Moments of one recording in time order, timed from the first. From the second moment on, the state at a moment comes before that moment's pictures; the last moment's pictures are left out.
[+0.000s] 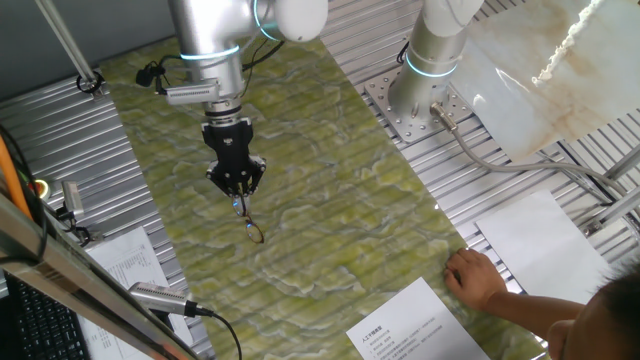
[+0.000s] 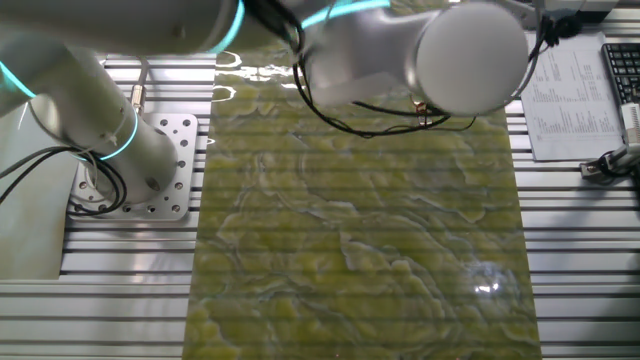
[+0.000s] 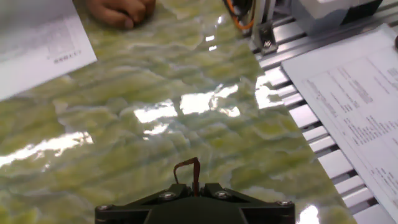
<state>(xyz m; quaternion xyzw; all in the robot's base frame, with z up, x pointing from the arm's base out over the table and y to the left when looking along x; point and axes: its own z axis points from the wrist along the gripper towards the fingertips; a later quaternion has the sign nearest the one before) 0.562 0.133 0.126 -0.53 0.79 0.21 0.24</state>
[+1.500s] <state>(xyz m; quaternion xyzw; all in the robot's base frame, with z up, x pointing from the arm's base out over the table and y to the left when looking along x) 0.570 0.141 0.146 -0.51 0.80 0.21 0.24</state>
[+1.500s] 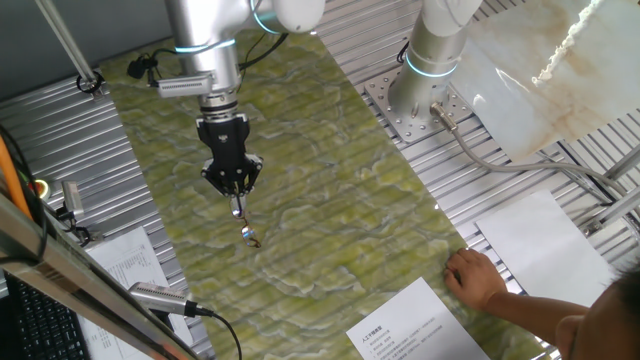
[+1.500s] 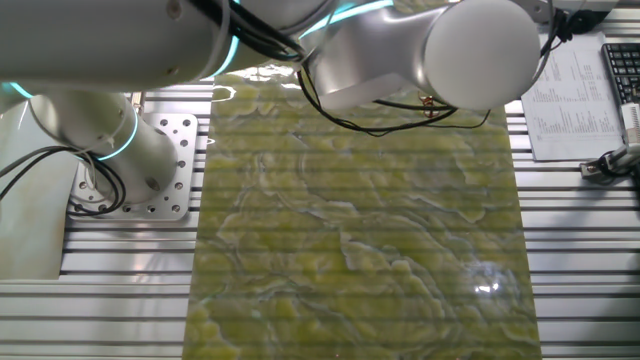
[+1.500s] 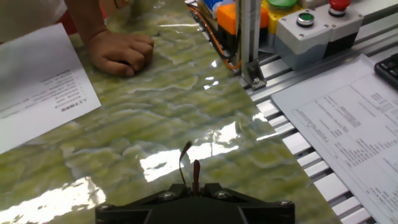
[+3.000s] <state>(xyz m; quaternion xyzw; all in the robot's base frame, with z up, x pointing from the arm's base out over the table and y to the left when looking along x) 0.571 0.140 0.144 -0.53 0.79 0.19 0.23</state>
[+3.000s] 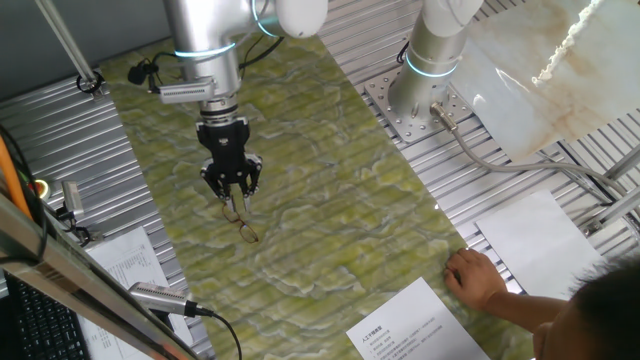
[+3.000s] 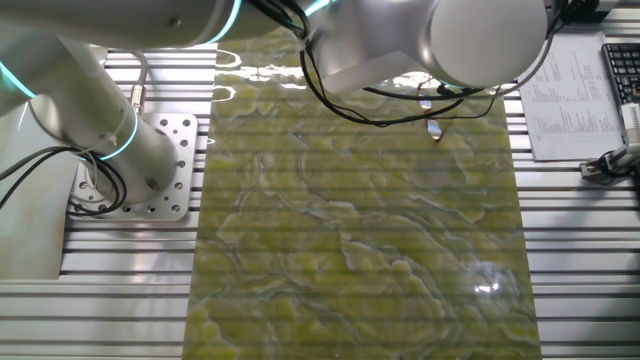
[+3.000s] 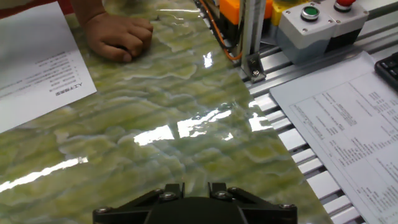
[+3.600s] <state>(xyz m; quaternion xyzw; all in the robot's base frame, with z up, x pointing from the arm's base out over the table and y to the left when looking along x) 0.568 0.147 0.167 -0.50 0.83 0.16 0.18</state>
